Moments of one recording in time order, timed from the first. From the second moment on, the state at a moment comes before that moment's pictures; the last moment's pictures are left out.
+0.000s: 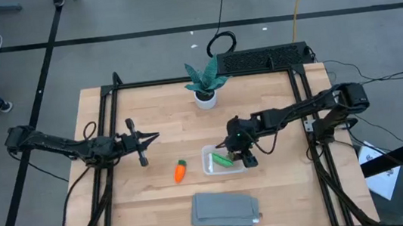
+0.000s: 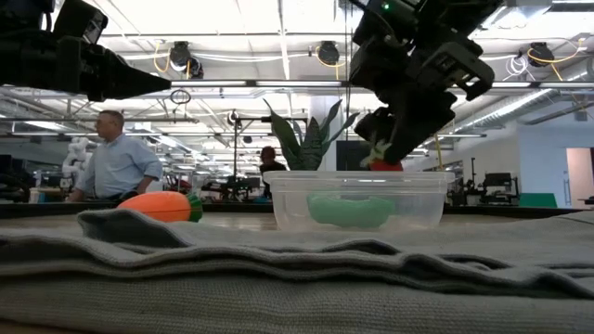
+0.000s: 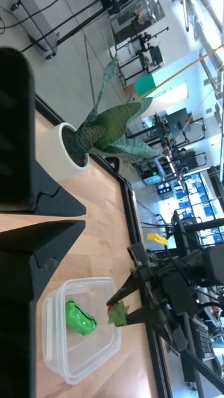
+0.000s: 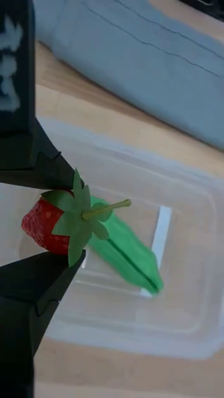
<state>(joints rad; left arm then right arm) -0.20 0.54 0.05 0.50 -0.47 0.28 0.00 1.59 0.90 -0.30 -0.32 -0.11</state>
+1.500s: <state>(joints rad) -0.20 0.54 0.05 0.49 -0.47 0.27 0.01 1.61 0.90 -0.29 -0.31 -0.01</state>
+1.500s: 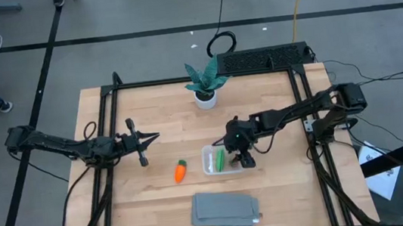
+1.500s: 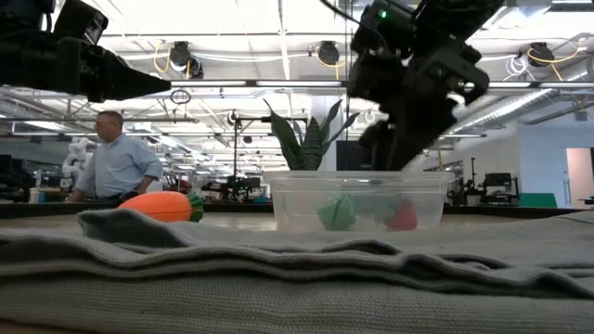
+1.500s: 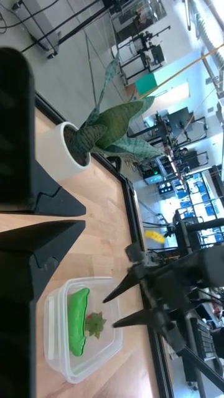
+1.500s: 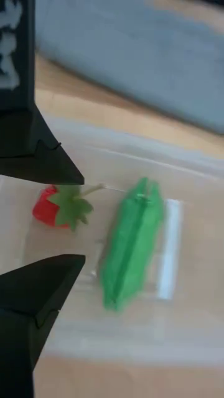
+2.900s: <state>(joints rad) -0.20 0.54 0.05 0.49 -0.47 0.25 -0.18 0.86 0.52 0.12 -0.23 0.17</state>
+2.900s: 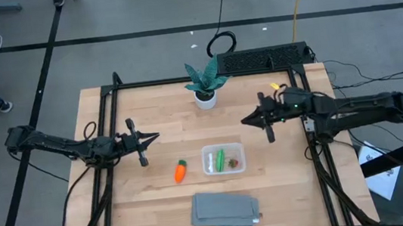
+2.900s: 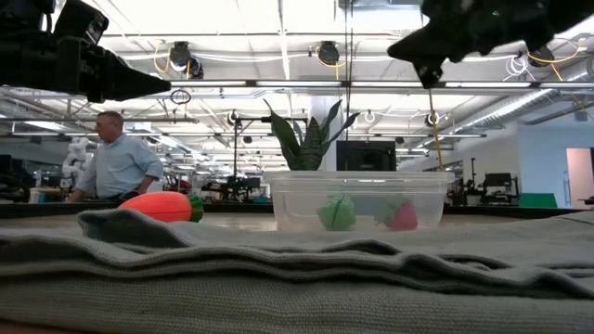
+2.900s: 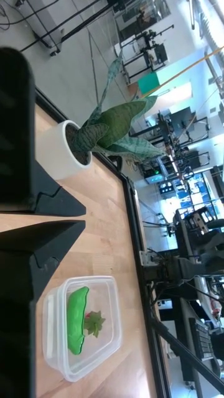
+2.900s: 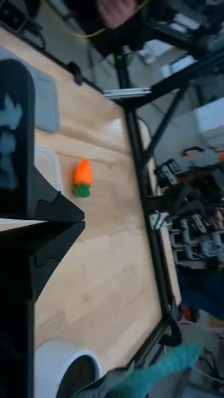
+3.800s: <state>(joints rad) -0.20 0.54 0.05 0.47 -0.47 0.26 -0.11 0.46 0.12 0.31 -0.15 0.22</state>
